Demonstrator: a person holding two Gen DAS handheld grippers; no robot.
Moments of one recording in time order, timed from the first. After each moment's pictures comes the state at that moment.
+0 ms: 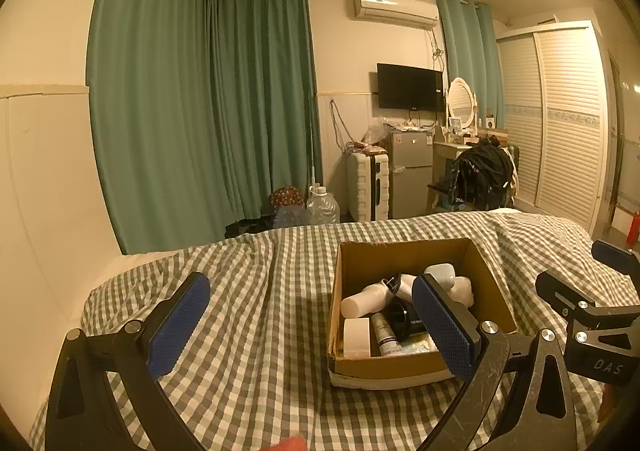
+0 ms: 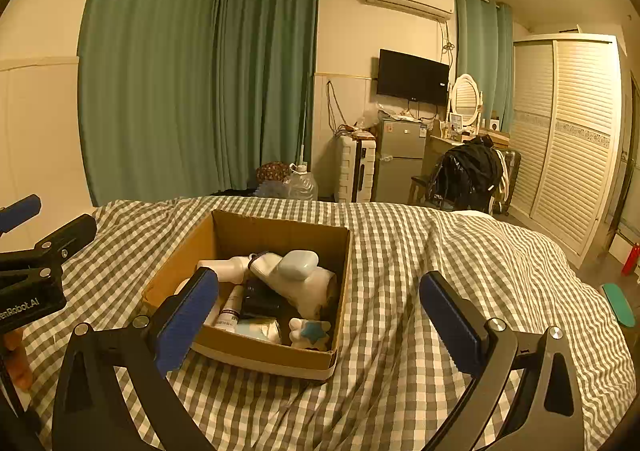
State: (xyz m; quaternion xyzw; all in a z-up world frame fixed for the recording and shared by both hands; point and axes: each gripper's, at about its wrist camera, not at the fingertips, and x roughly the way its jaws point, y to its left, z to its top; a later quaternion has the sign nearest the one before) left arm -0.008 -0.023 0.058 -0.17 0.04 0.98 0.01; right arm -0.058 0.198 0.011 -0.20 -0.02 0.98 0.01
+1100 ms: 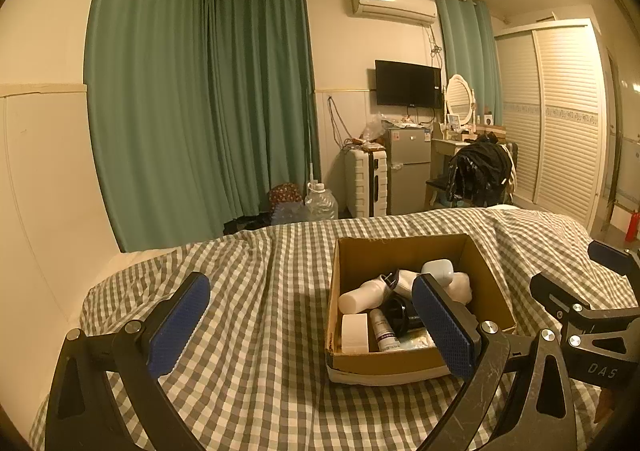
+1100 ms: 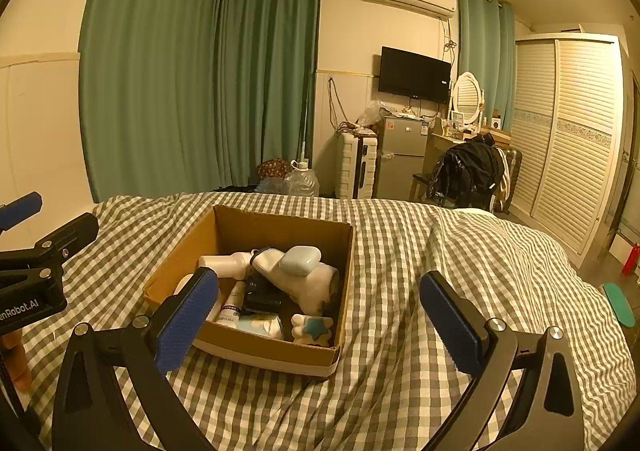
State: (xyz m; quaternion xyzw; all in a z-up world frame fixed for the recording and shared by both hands) left arm -0.009 -0.023 0.054 -0.18 0.04 0.98 0.01; right arm -0.058 0.195 0.008 -0.20 -0.03 0.98 0.01
